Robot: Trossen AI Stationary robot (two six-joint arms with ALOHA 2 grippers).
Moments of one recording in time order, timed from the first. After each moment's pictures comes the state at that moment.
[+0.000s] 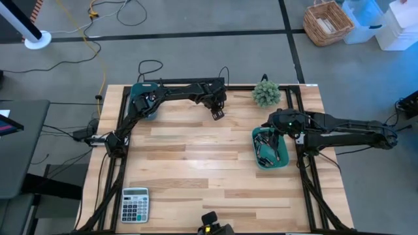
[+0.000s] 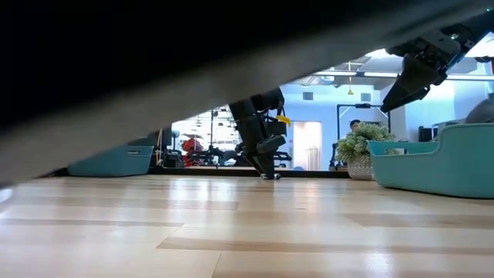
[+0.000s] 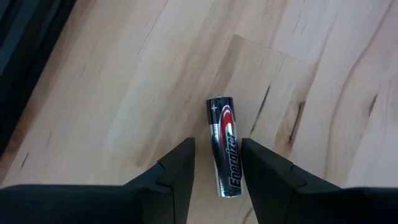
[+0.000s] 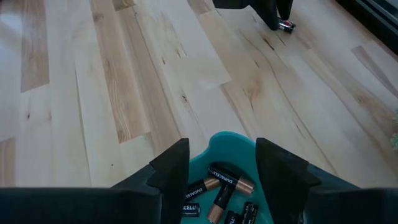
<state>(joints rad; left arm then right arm) 0.48 2.33 1.84 -0.55 -0.03 0.11 -0.19 0.69 0.55 -0.59 0.08 0.20</state>
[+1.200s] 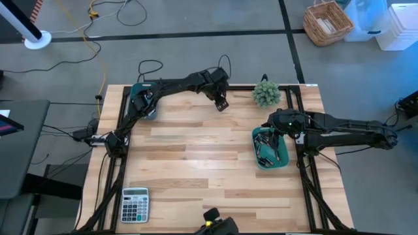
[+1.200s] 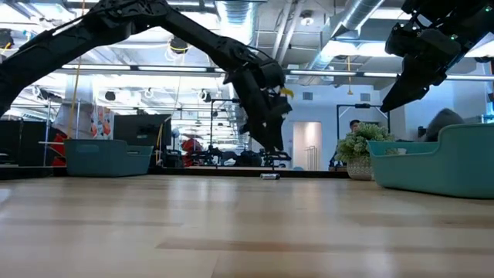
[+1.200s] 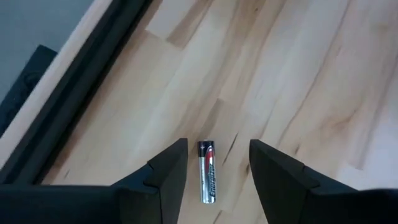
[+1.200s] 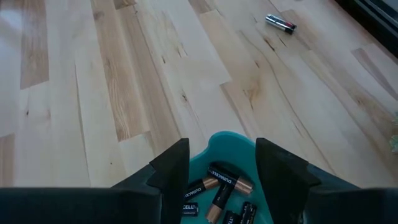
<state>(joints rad) 0.51 2.32 2.06 -0.74 0.07 0.02 -0.19 0.69 0.55 -0.59 0.08 0.19</state>
